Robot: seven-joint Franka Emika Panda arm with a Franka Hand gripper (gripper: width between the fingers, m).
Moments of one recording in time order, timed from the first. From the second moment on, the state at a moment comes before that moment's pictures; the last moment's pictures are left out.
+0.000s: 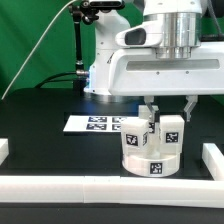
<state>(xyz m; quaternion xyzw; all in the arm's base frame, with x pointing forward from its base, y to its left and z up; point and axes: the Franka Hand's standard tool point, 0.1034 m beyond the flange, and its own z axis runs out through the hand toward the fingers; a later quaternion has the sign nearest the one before) 0.562 0.062 0.083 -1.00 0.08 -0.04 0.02</state>
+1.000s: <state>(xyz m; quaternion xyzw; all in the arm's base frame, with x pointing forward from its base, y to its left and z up) 0.562 0.065 0.083 -0.91 0.41 -0.03 0.05</state>
